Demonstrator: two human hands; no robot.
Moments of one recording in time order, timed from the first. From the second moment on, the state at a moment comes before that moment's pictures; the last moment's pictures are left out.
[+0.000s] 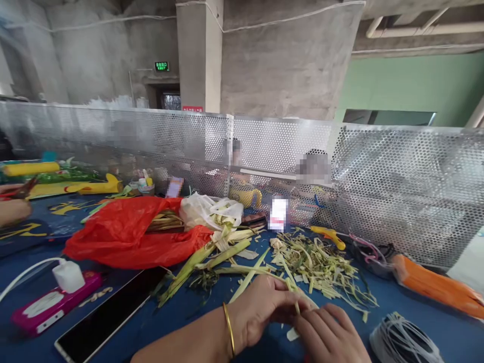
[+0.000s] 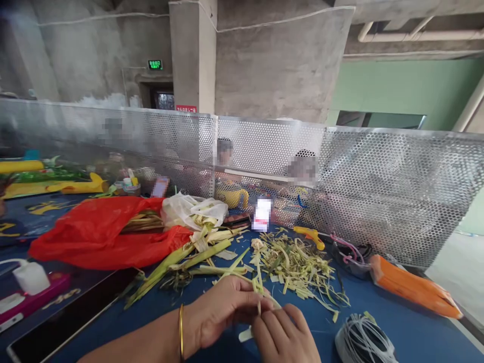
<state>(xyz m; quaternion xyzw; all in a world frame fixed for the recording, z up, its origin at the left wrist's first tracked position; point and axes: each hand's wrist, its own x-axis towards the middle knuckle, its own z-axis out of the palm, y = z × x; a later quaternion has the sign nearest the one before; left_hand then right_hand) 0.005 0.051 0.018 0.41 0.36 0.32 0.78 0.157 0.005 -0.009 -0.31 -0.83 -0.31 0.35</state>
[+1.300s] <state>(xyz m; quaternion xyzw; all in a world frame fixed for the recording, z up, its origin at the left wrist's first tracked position) 0.002 0.049 0.010 0.48 0.34 0.24 0.77 0.171 0.011 0.014 -0.50 -0.51 0.53 0.46</state>
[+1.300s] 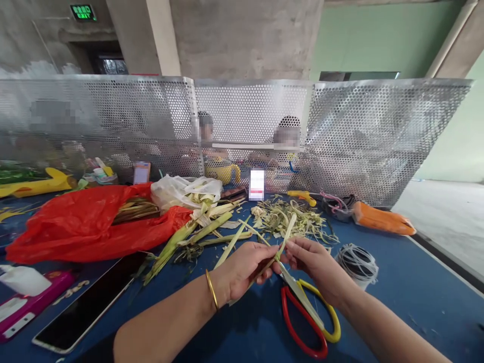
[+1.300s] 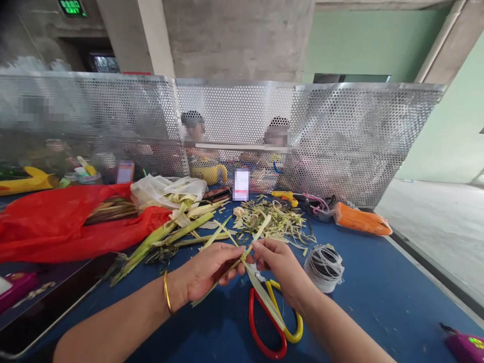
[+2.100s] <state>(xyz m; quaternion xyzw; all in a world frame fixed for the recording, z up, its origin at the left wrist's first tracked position) 0.002 -0.003 0.003 0.62 0.37 0.27 0.65 0.157 -0.012 0.029 -0.53 -0.74 0.26 0.32</state>
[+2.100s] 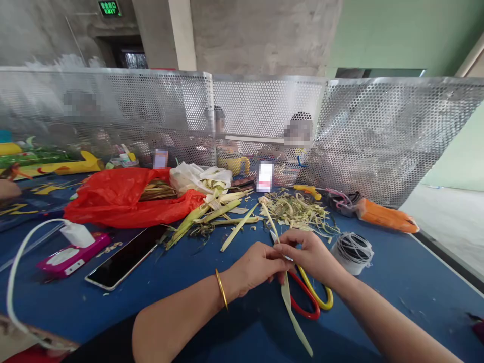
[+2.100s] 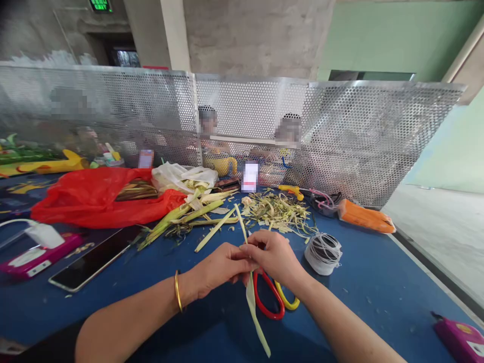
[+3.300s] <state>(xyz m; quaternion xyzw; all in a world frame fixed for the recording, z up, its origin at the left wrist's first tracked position) -0.013 0.014 0.004 0.43 0.37 0.35 0.74 0.154 -0.024 0.036 -0.30 -0.93 -0.16 0.16</state>
